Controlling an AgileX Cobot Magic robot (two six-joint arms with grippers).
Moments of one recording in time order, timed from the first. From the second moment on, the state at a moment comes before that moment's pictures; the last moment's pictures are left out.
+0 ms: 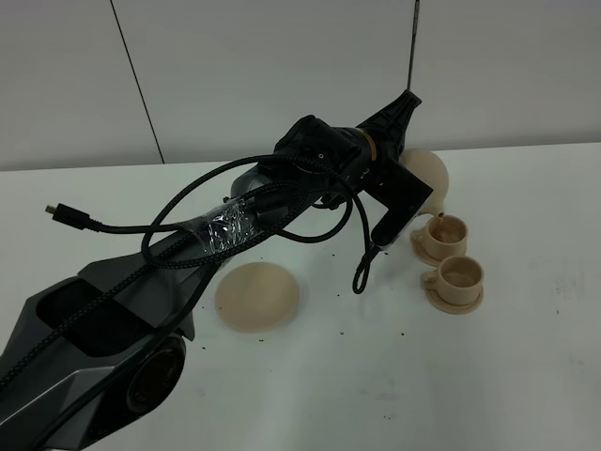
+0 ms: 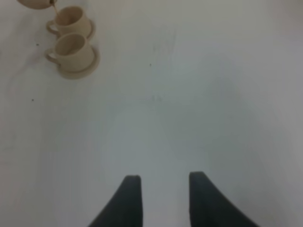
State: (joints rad) left arm -0.63 2.53 -2.27 0.36 0.38 1.66; right arm -0.02 0.05 -0.48 0.09 1.07 0.05
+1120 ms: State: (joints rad) left arm -0.63 2.53 -2.27 0.36 0.35 1.75; right arm -0.02 0.05 -0.48 0.09 1.07 0.05
